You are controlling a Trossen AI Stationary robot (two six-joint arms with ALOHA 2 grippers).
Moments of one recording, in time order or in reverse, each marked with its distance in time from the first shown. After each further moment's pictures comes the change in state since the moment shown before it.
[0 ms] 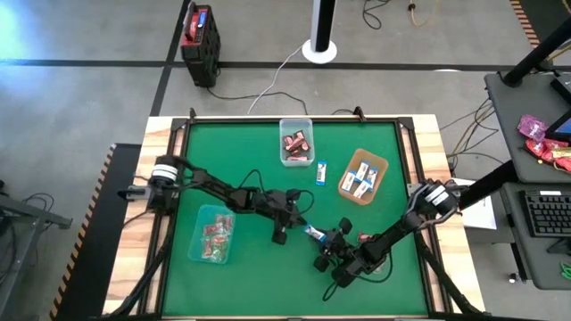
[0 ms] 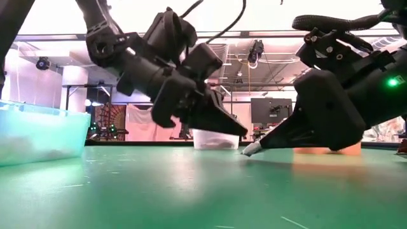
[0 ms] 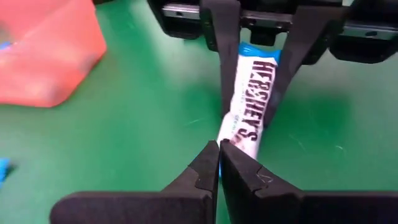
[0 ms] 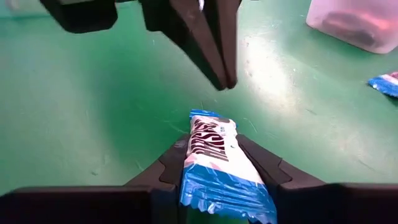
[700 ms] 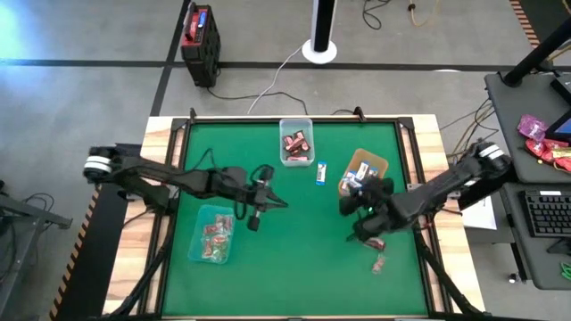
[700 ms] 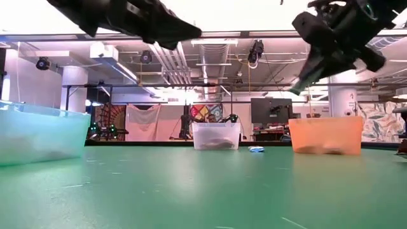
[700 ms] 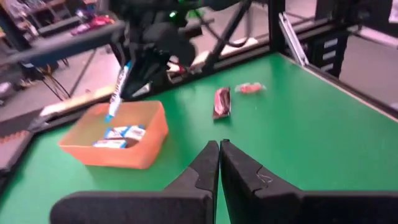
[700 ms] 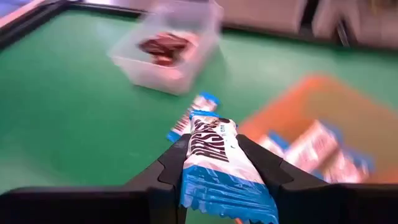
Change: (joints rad) left arm 0.023 -0.594 -0.167 -0.219 -0.013 0.073; right arm -0.194 -0.635 -0.002 -1.093 -0.058 0.704
